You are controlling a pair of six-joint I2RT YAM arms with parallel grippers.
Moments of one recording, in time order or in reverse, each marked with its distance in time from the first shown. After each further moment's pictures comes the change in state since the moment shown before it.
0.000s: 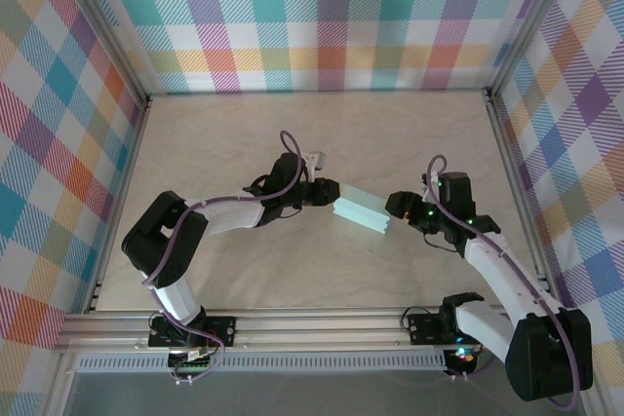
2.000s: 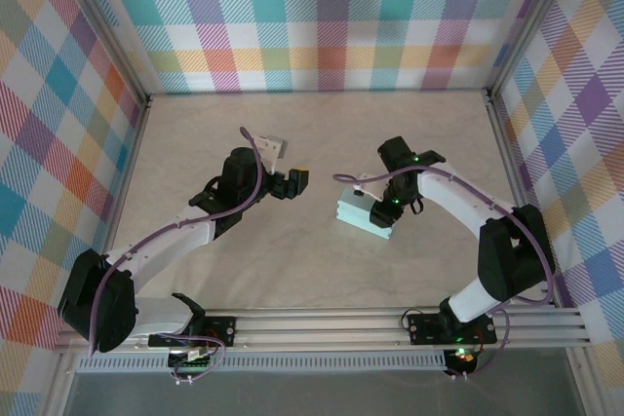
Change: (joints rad) left arm 0.113 -0.457 -0.108 -0.208 -0.317 0.476; right arm 0.269 0.559 0.528 -0.531 0.262 -1.267
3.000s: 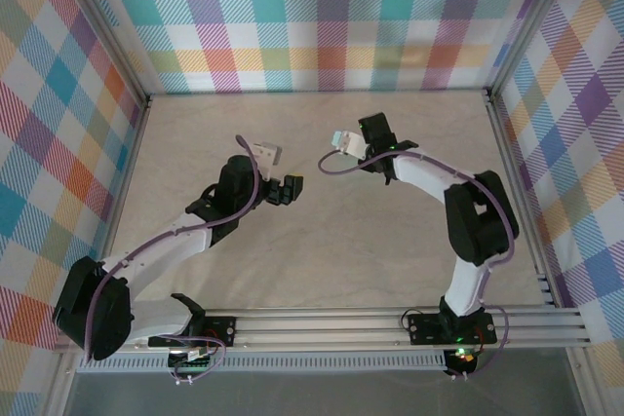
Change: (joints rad) left arm 0.000 -0.055 -0.074 -0.001 -0.058 -0.005; right arm 0.018 0.300 0.155 0.666 0.463 -0.244
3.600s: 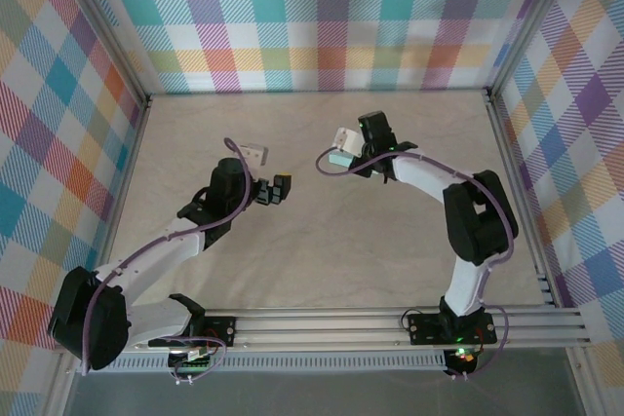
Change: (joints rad) left arm 0.073 -0.053 -0.045 -0.026 -0.073 0.024; right arm -0.012 -0.043 -0.021 0.061 -0.114 0.051
